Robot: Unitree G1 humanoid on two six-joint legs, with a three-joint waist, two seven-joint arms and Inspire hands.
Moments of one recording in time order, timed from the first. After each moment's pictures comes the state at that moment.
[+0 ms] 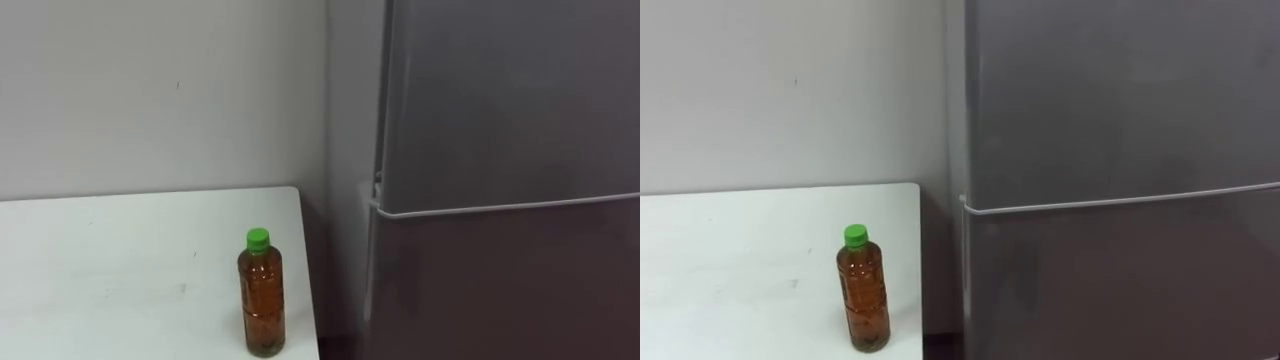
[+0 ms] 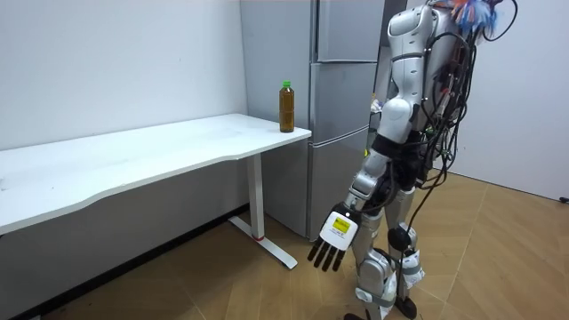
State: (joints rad) left arm 0.27 0.18 0.16 1.09 -0.30 0.00 0.19; right arm 0.22 -0.21 -0.04 1.17 0.59 0.02 0.19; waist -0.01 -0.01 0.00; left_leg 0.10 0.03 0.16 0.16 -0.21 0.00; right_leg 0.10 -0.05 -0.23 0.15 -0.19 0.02
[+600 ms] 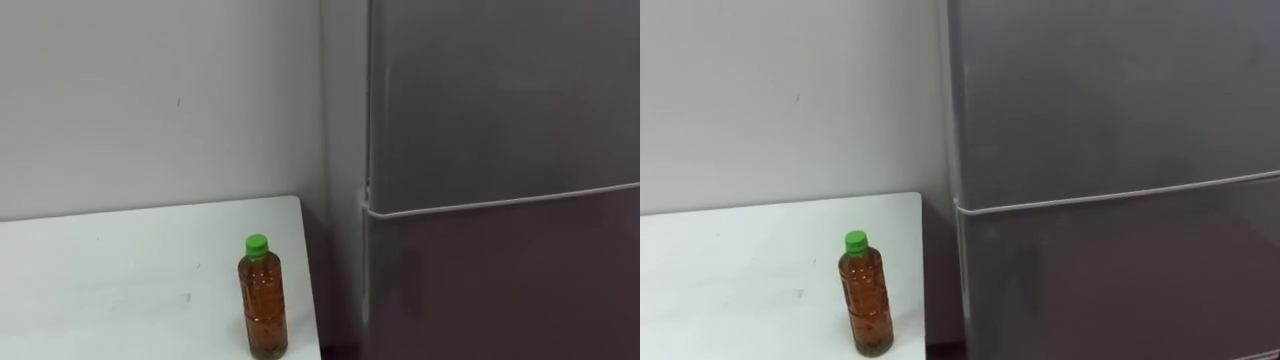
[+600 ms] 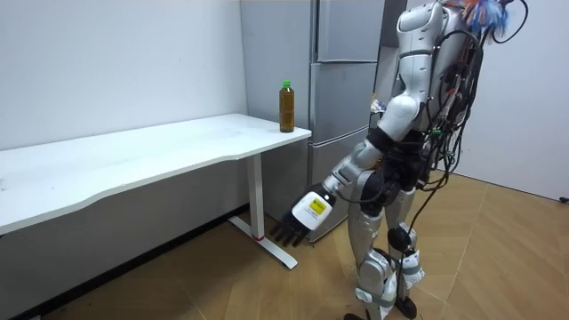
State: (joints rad) left arm 0.26 0.18 0.24 0.77 -0.51 -0.09 0.32; right arm 0.24 -0.22 -0.11 1.15 0.54 -0.01 0.19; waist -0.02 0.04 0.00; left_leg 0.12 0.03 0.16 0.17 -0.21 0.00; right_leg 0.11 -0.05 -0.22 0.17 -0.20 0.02
